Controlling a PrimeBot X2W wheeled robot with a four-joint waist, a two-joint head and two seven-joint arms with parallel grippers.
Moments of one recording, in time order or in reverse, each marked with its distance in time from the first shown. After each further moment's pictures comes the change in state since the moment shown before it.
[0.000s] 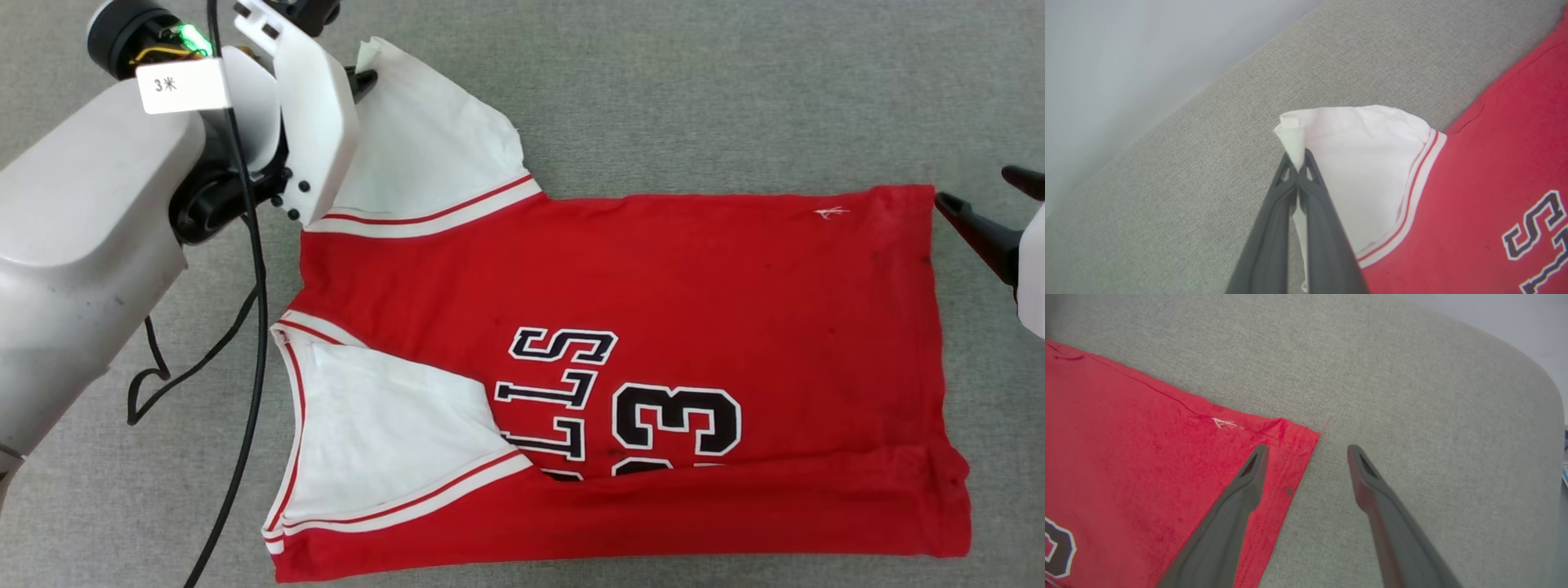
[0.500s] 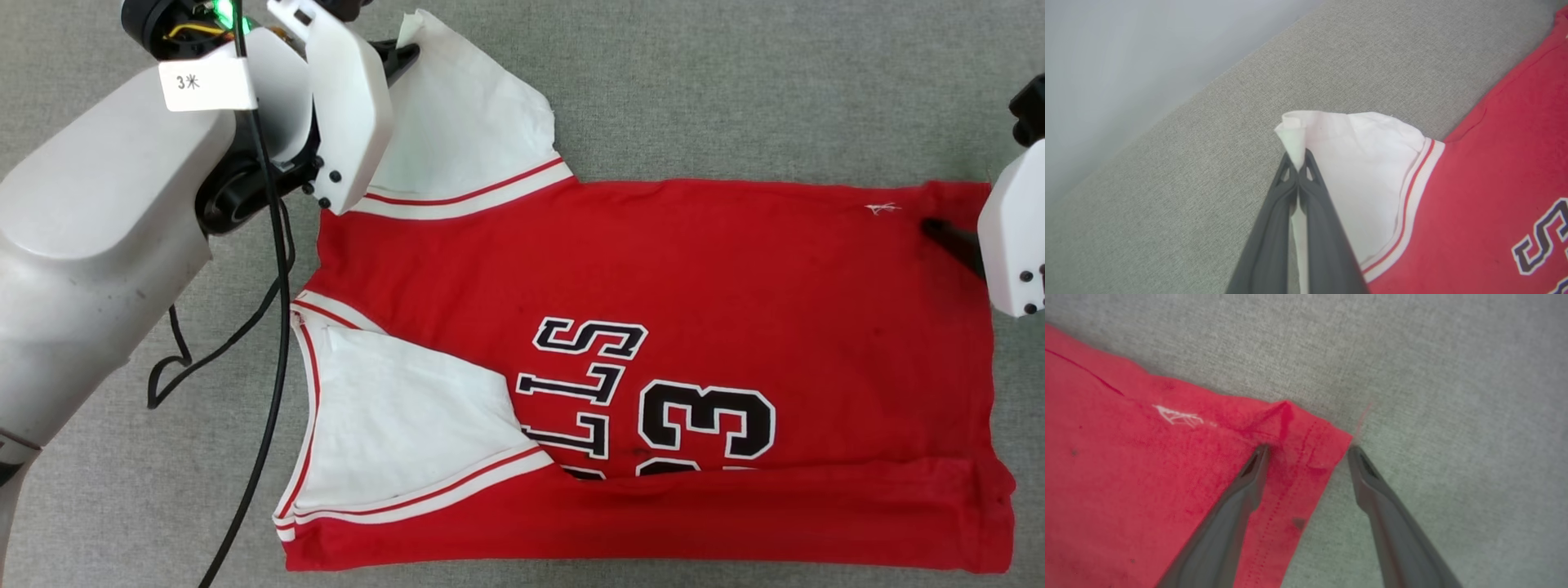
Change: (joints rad) left arm -0.023 -0.027 -0.007 -0.042 0.015 0.000 -0.053; right arm -0.172 0.011 0.179 0.263 0.012 0.000 0.141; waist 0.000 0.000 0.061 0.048
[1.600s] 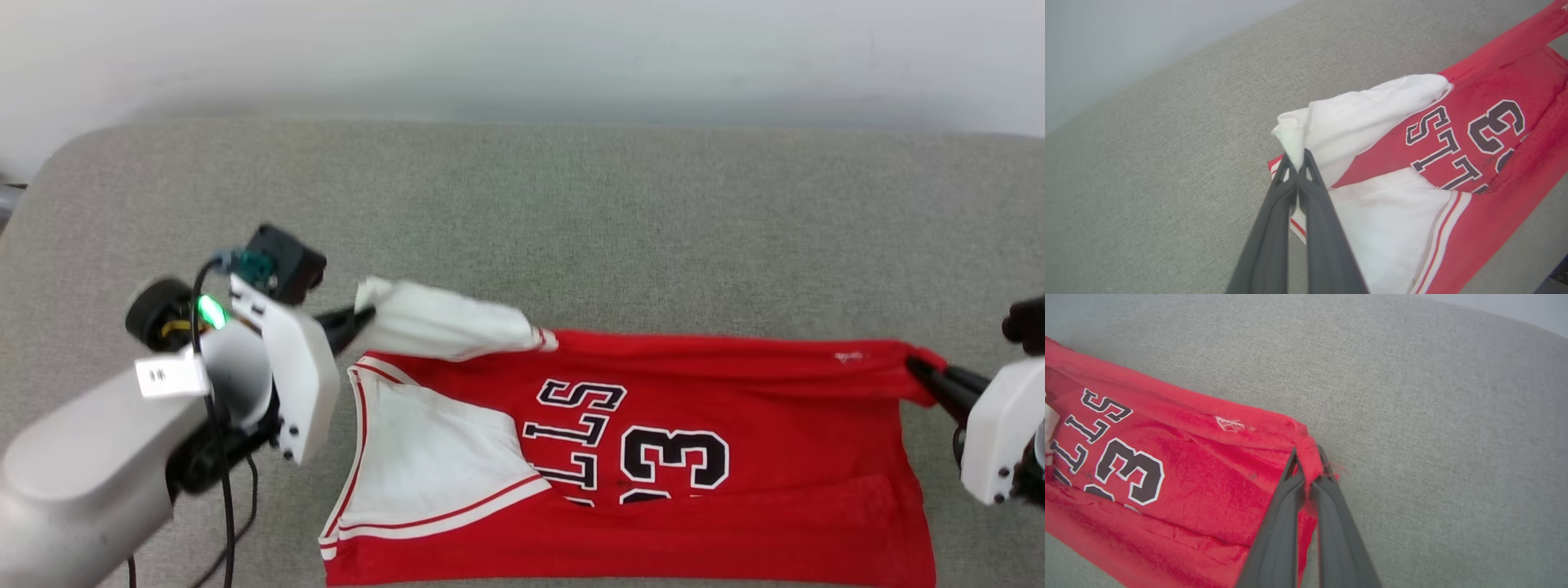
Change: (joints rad) left arm 0.417 0.216 -0.053 -0.241 -0.100 0.131 -0.171; right arm 0.394 -0.055 0.014 -0.046 0.154 0.000 -0.515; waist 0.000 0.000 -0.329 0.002
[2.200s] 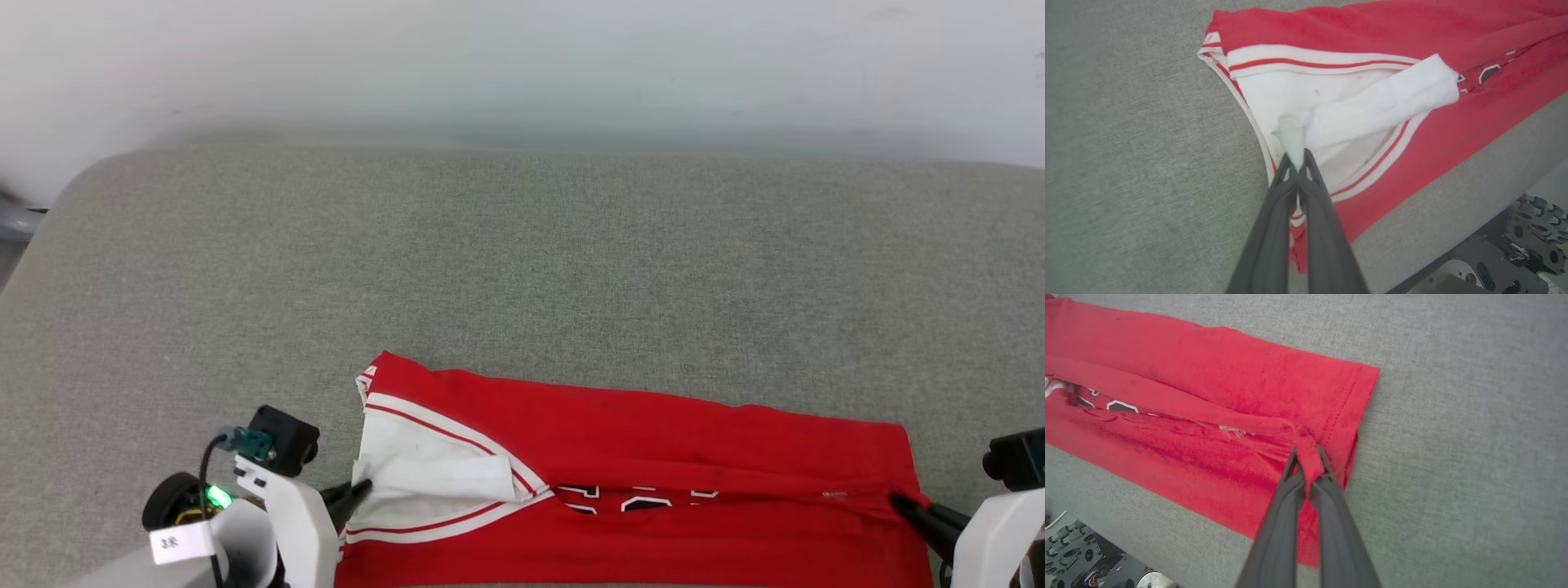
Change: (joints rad) left arm 0.328 0.052 -0.042 -0.091 -0.102 0.108 -0.109; right arm 0.336 0.064 -0.128 -0.114 -0.007 0.000 0.029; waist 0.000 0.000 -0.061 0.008
